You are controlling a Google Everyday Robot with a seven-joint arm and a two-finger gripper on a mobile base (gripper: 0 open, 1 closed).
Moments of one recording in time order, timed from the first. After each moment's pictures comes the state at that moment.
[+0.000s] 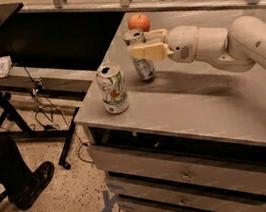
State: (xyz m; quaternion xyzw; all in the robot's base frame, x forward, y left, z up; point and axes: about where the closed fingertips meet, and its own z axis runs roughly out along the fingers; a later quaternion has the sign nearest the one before) arm 0.650 -0.054 0.928 -0.38 0.59 0.41 0.58
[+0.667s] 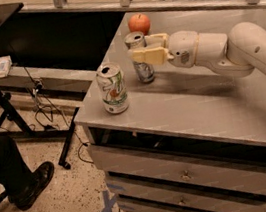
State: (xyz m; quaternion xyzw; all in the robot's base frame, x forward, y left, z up) arm 0.647 -0.053 0.911 -0.38 0.60 0.41 0.58
